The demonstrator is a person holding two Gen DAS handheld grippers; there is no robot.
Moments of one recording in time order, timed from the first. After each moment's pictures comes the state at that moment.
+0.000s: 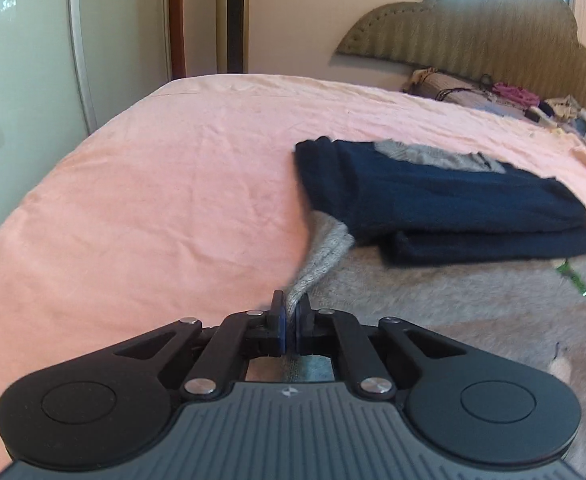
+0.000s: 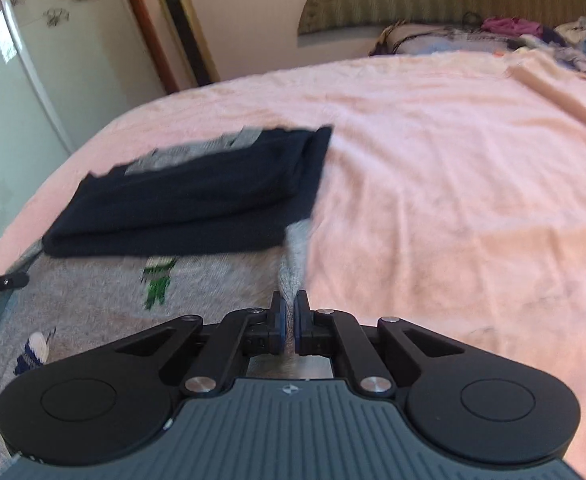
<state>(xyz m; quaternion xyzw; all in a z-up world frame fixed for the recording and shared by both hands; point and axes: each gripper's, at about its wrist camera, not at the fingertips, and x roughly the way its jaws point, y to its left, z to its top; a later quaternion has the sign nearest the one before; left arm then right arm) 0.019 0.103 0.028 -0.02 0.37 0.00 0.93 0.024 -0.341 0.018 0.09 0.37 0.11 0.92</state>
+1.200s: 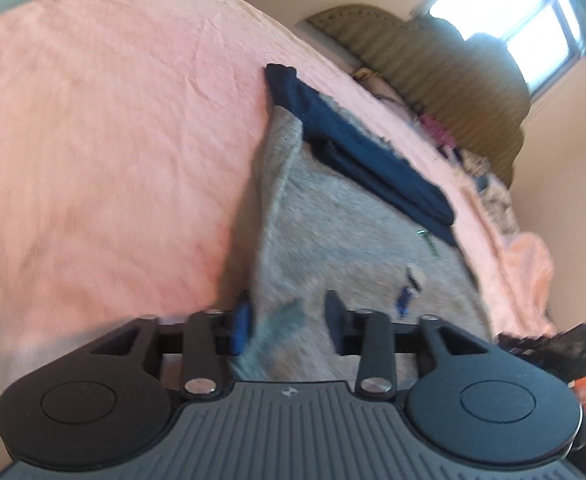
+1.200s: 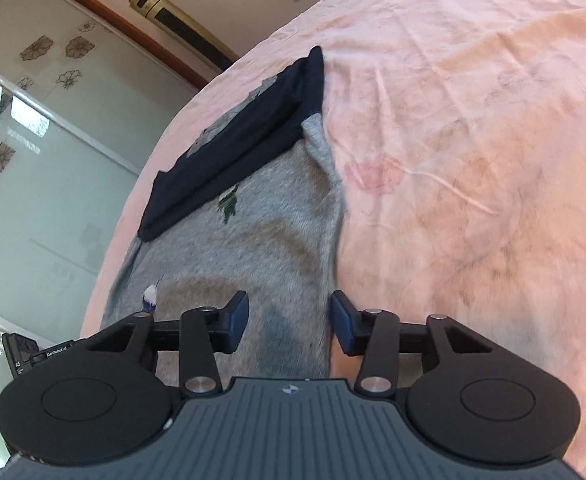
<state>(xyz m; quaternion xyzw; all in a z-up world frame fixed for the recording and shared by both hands) -0.093 0.162 0.007 -0.29 0.40 -0.14 0.86 -0.058 -0.381 -0.006 0.29 0.46 0.21 0.81</state>
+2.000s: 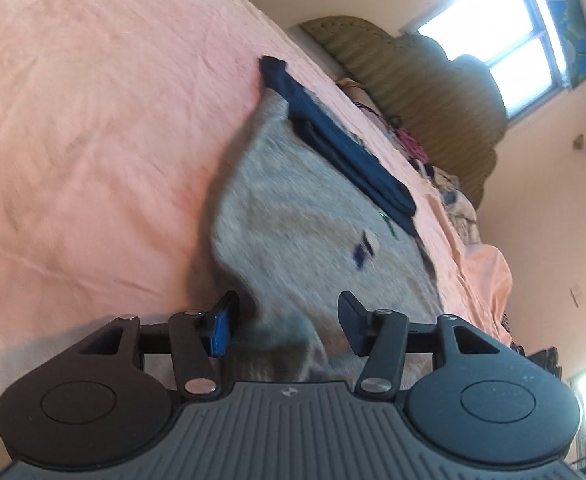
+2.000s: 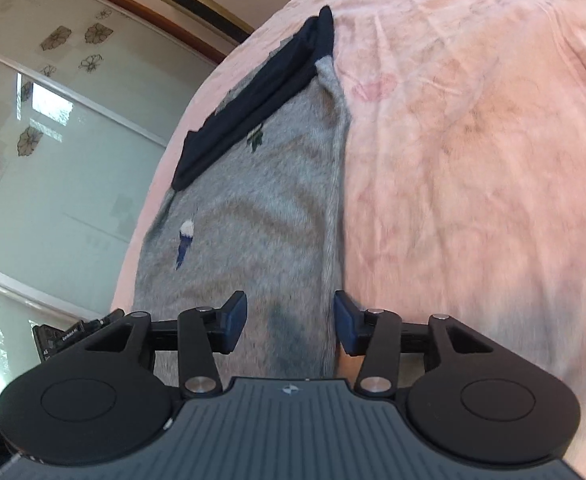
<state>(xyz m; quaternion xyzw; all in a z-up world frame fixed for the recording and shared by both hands) -0.155 0.165 0.000 -0.33 0.38 -0.17 0.85 -0.120 -0.385 -0.014 0.31 0.47 0.25 0.79</state>
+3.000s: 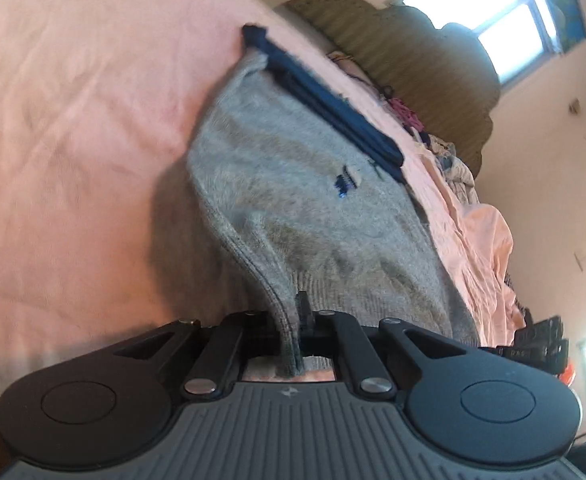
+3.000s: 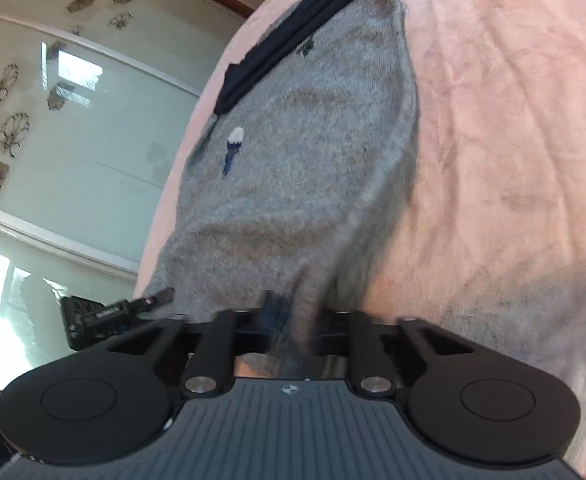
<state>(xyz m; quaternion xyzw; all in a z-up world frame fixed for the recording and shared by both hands) -0.208 0.141 0.005 -0.29 0.40 -0.18 0.85 -0.172 -0.344 -0.023 0.29 0.50 0.31 0.75</state>
